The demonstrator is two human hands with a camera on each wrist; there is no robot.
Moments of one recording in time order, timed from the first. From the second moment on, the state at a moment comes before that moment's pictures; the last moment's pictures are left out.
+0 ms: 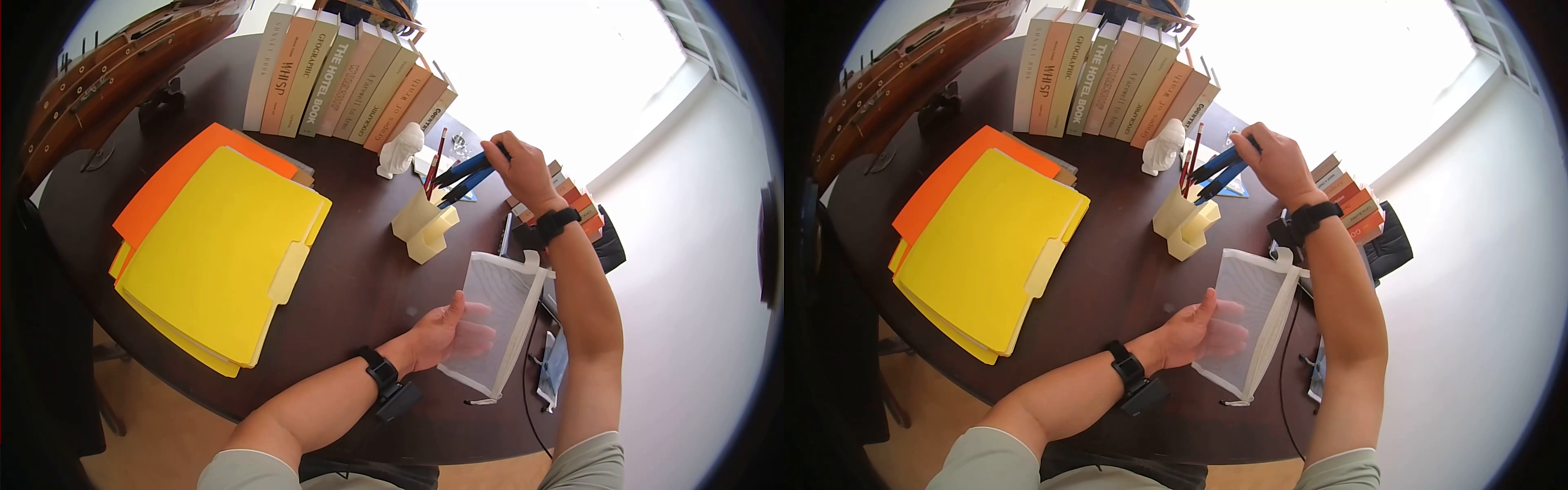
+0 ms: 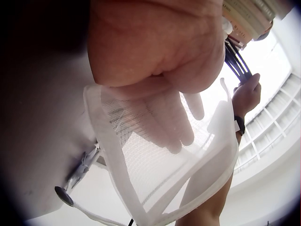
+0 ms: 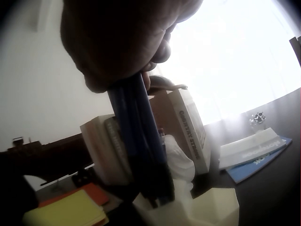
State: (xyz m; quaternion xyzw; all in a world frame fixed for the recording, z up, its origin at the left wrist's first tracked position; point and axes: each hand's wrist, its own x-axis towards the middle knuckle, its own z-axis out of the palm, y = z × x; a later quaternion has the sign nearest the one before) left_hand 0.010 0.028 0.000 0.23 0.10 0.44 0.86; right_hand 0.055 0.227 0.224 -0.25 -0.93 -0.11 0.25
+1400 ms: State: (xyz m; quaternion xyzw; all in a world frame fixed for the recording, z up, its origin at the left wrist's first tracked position) left_hand 0.014 0.027 0.007 0.21 0.25 0.43 0.84; right_hand 0.206 0.179 0.047 -0.43 -0.84 0.32 0.10
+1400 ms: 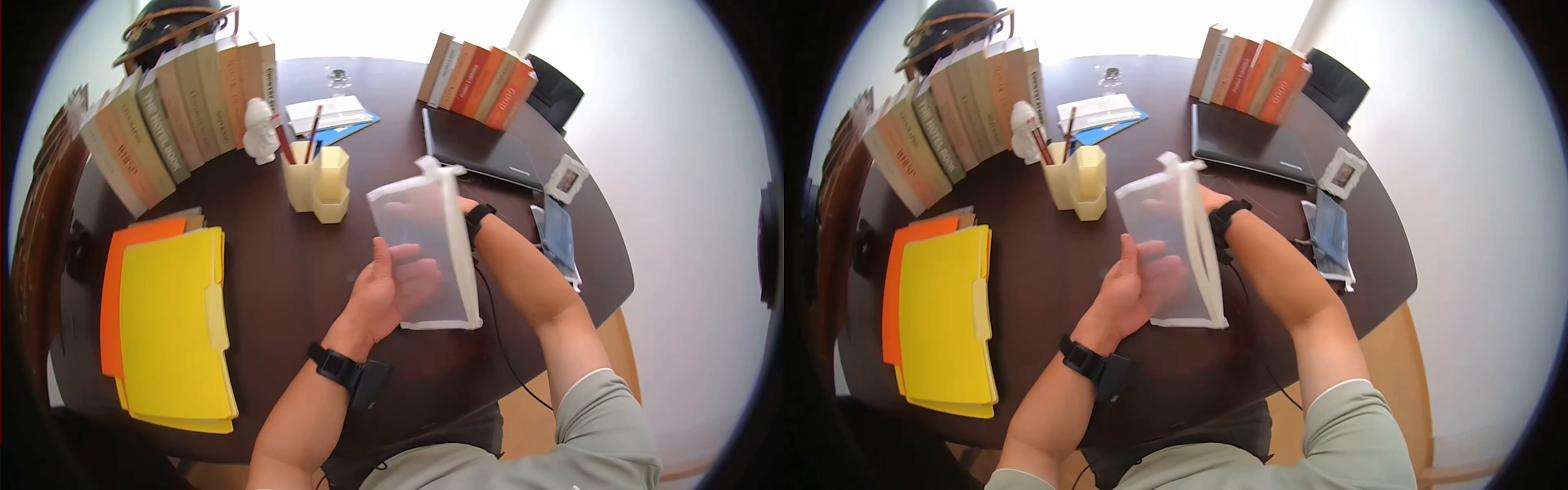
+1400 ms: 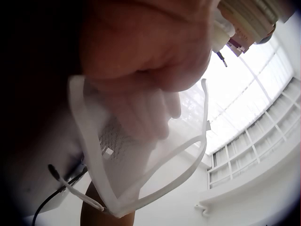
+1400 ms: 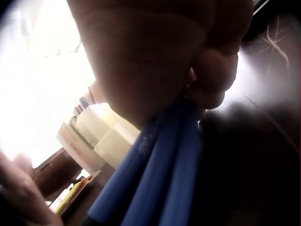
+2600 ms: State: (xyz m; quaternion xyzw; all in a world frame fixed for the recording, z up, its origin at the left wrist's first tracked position) left_hand 0.014 0.019 0.016 0.21 0.20 0.42 0.86; right_hand 0.206 0.164 -0.014 -0.50 -0.69 0.28 0.43
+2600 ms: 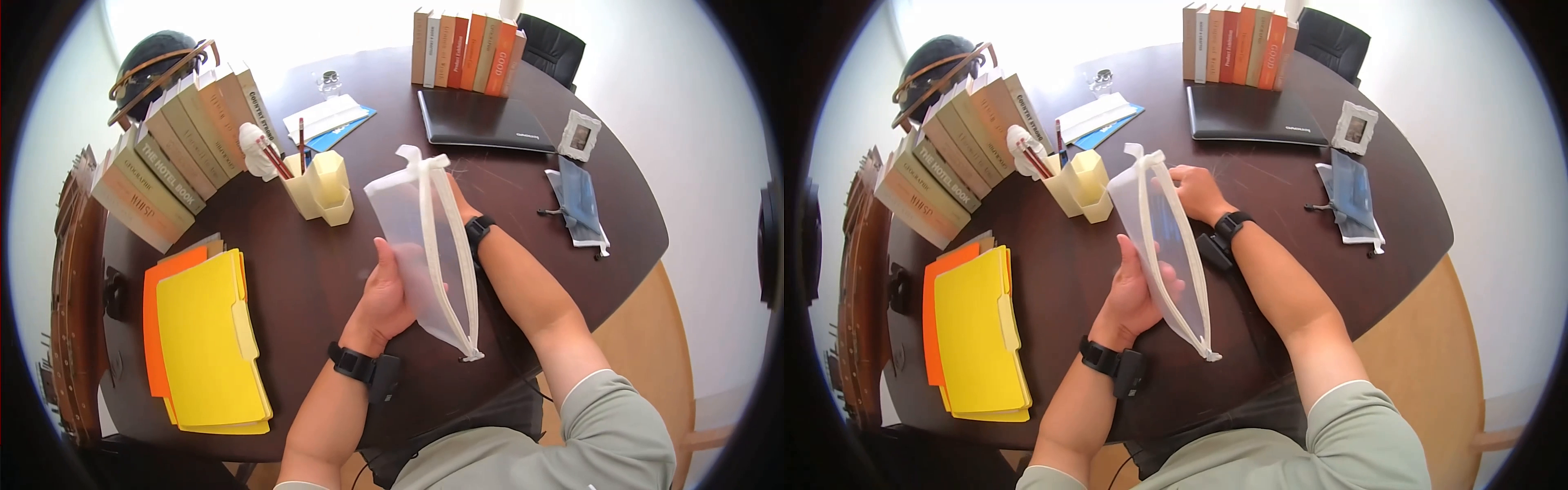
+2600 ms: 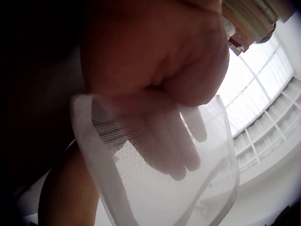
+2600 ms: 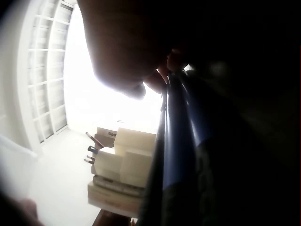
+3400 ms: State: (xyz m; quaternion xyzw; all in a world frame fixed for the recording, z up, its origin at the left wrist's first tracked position) left_hand 0.007 0.019 0.012 0.25 0.11 0.39 0.88; right_hand 0.091 0.206 0.083 -0.42 -0.82 0.06 0.38
